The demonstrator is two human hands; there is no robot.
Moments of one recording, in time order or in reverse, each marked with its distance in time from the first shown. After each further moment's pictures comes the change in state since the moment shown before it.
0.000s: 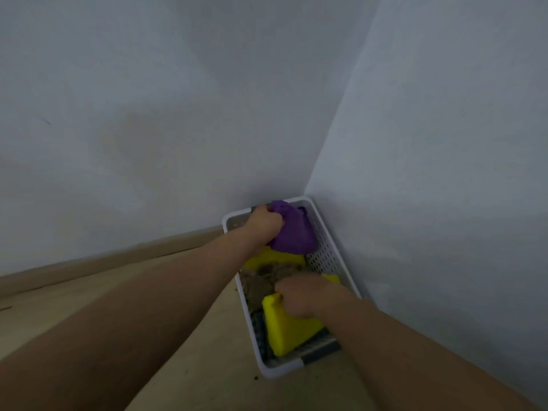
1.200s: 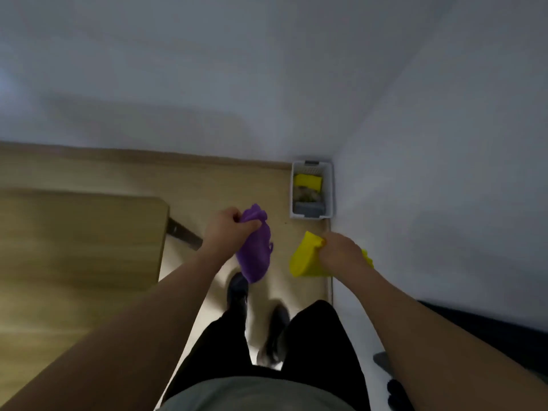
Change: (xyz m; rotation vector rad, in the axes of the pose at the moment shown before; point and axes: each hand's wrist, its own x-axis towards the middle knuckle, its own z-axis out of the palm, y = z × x) left_hand -0.767 0.226 -0.138 0.092 0.404 -0.200; right_hand -0.656 -0.254 -0.164 0.397 0.117 0.257
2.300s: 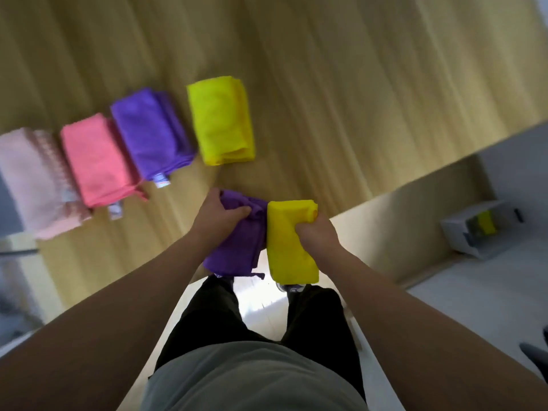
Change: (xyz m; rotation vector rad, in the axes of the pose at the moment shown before) left_hand -0.527 -0.597 -0.053 -0.815 0.715 -0.557; right_hand -0.403 -0.097 0.534 -0.230 -0.449 -0.409
